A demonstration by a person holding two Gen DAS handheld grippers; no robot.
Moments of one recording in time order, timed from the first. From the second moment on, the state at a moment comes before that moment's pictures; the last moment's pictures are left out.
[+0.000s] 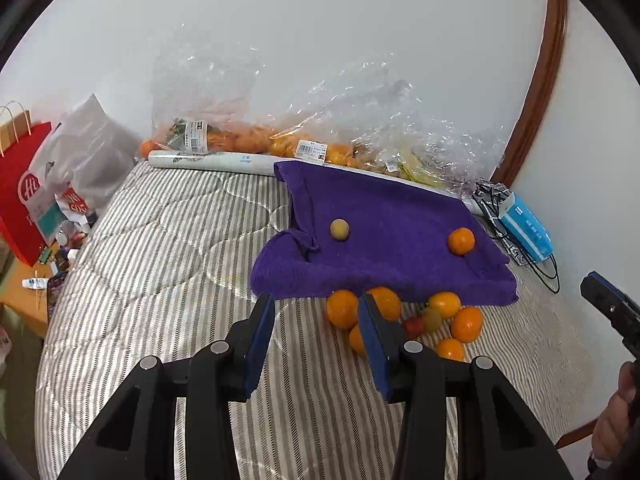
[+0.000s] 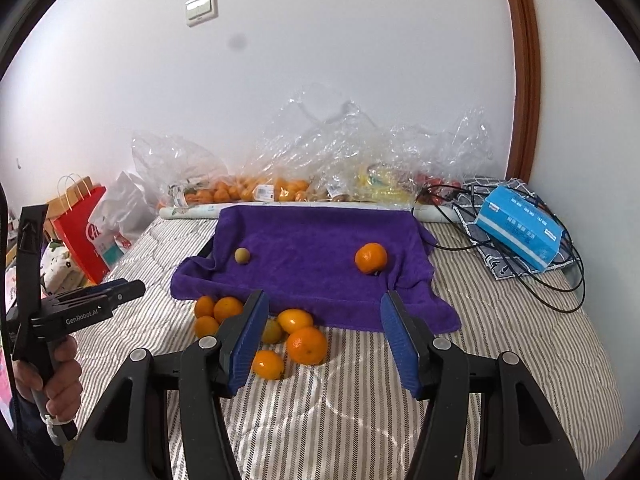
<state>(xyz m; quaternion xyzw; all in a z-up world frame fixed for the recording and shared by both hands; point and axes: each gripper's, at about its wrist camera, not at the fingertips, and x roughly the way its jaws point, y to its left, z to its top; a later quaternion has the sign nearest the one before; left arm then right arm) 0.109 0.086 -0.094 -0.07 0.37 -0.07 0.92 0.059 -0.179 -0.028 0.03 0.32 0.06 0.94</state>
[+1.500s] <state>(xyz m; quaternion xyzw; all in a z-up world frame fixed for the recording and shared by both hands) 0.121 0.096 -0.145 -0.07 0.40 -0.05 0.91 0.090 -0.165 -0.110 0.02 0.39 0.09 0.92</state>
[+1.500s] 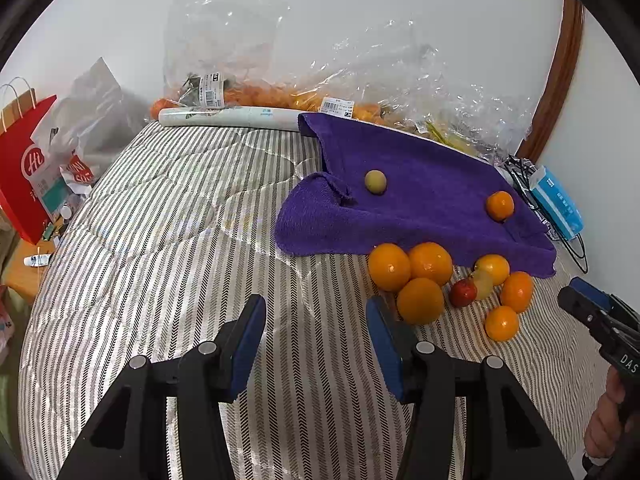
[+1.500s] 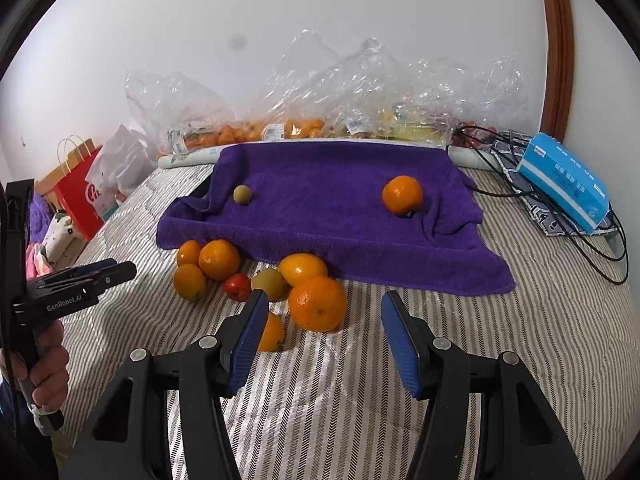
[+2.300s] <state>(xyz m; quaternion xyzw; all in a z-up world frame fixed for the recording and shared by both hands) 0.121 0.091 -0.152 -0.07 0.39 -0.09 0.91 0.115 -0.151 -0.144 0.01 0.42 0.09 0.90</state>
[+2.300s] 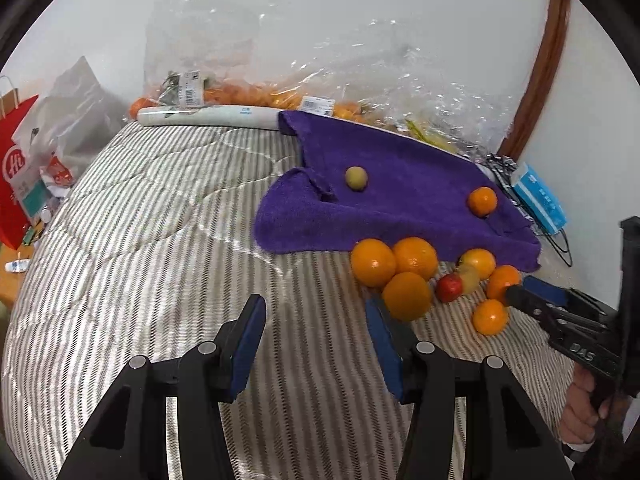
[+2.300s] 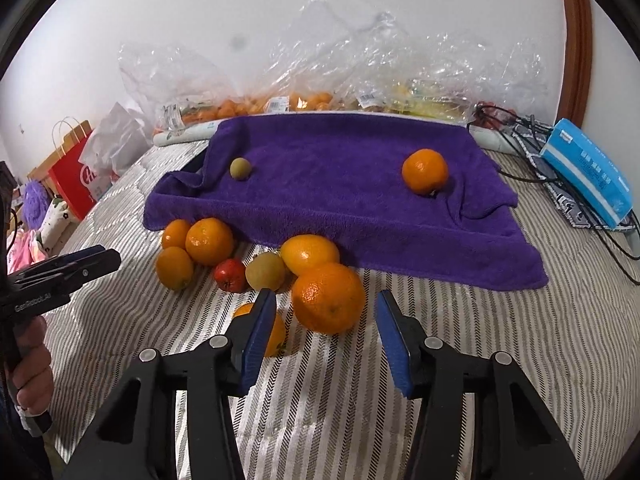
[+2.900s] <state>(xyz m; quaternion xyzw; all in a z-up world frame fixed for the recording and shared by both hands) 0.137 0.049 -0.163 -0.06 0.42 -0.14 0.90 0.127 -0.164 -0.157 0.00 0.43 0.09 0.90</state>
